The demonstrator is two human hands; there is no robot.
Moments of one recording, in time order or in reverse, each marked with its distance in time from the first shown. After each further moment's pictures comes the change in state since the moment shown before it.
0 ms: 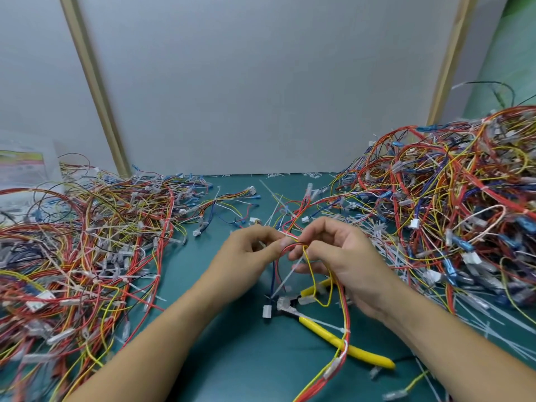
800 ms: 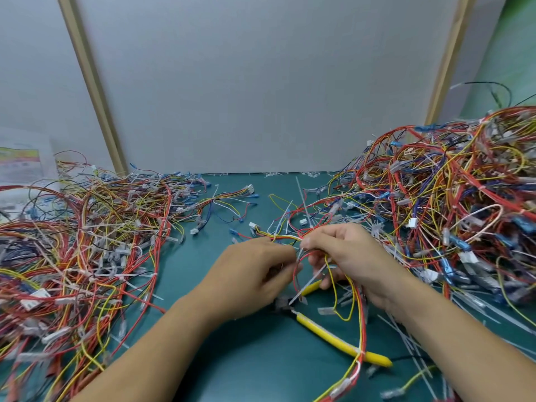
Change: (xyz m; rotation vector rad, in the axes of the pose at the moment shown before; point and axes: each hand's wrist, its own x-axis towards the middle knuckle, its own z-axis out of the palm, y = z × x) left_hand -0.013 0.010 0.002 0.710 -0.097 0.458; right_hand 0.004 -0.011 -0.009 -0.238 0.032 0.187
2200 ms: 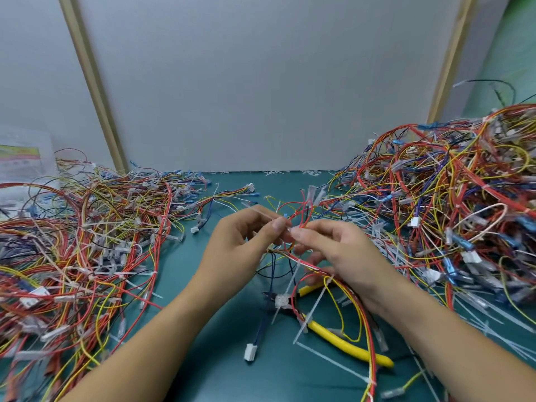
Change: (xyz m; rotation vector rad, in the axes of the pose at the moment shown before) left_hand 0.007 0.002 -0.006 -0.827 0.347 -0.302; right_hand -0.003 0.001 0.011 0.097 0.025 -0.075
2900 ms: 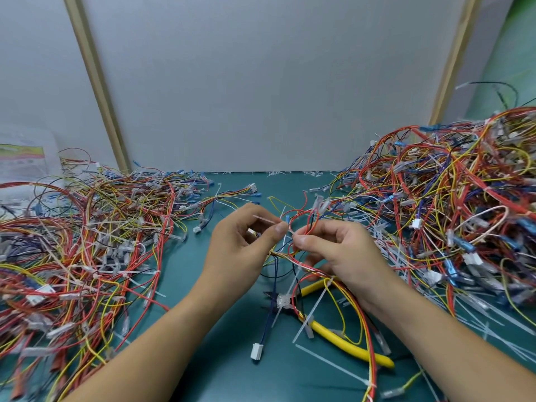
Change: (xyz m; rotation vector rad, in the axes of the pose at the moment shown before) left_hand -0.004 0.004 0.004 0.120 0.122 -0.016; right_hand 0.001 0.003 0.001 0.013 0.048 -0.059
